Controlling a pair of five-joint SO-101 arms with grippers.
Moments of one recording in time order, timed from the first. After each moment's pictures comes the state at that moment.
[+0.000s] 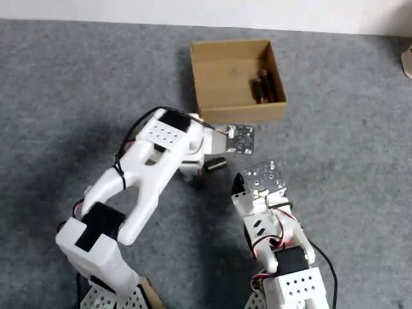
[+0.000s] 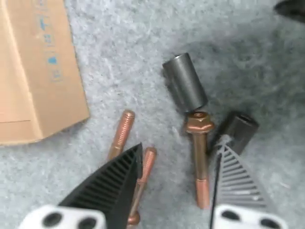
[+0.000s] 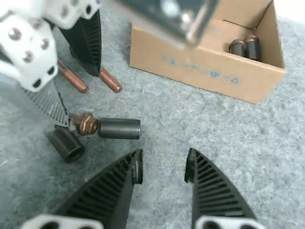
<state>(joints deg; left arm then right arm) 18.9 9.1 11.8 59.8 -64.0 -16.3 -91.9 96.0 32.2 13.4</state>
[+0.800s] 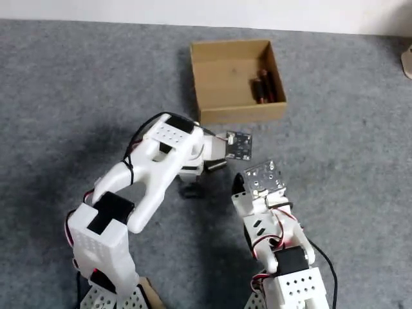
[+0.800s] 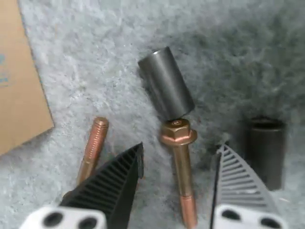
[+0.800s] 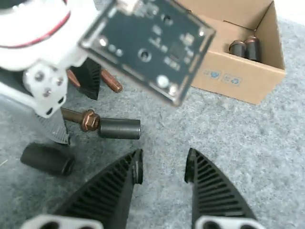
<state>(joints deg) 19.0 16.5 12.1 57.3 -62.3 -16.3 -91.9 96.0 32.2 13.6</state>
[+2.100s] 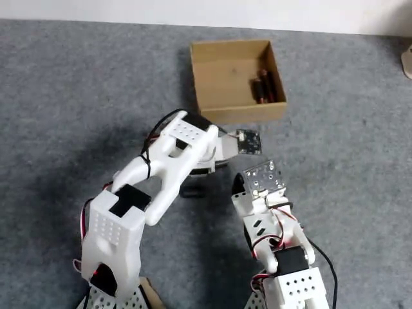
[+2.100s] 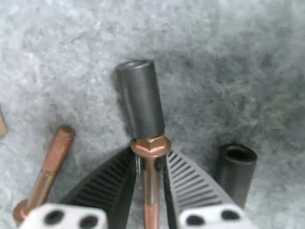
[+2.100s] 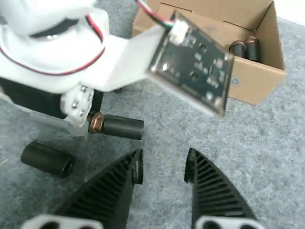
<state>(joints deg) 21.0 29.8 -0.9 67.3 -50.4 -16.3 -91.9 96.0 32.2 13.7</state>
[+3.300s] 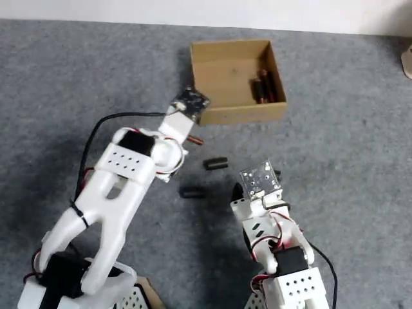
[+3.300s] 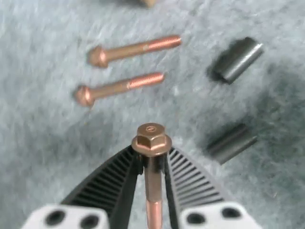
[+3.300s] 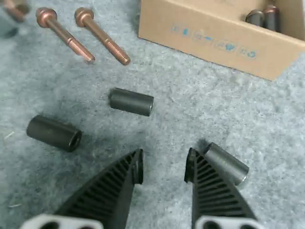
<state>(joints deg) 12.1 -16.8 33.3 60.6 -9.3 -17.1 -92.0 96.0 38.5 13.7</state>
